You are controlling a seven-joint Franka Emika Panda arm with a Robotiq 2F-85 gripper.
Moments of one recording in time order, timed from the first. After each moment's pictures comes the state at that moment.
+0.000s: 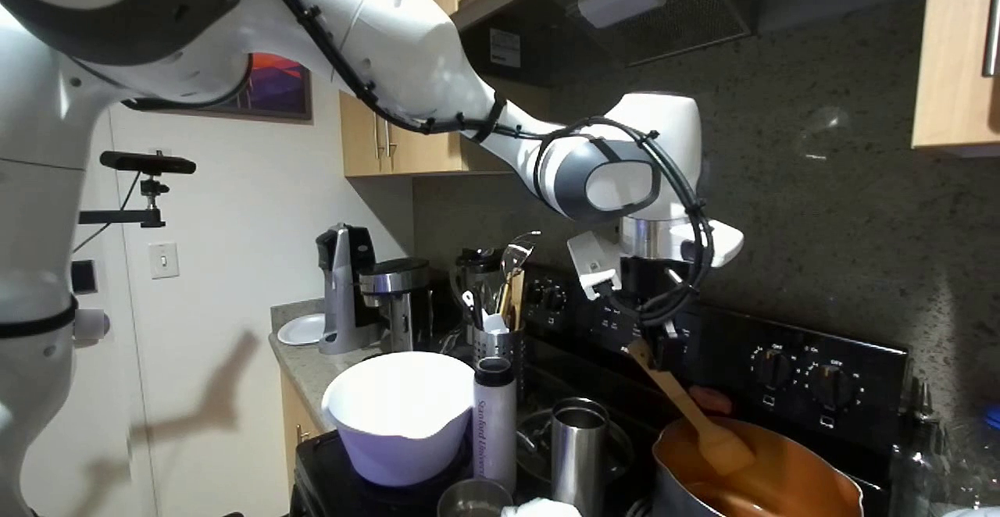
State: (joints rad) arm -0.16 0.22 -0.19 -1.87 0.25 2.27 0.24
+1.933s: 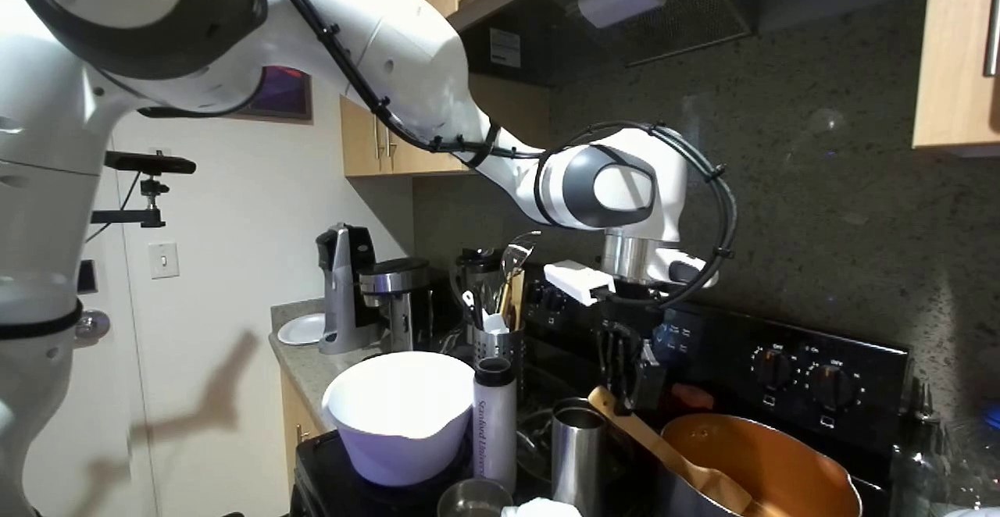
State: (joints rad) arm -0.14 0.26 -0.19 -1.84 0.02 2.00 0.18
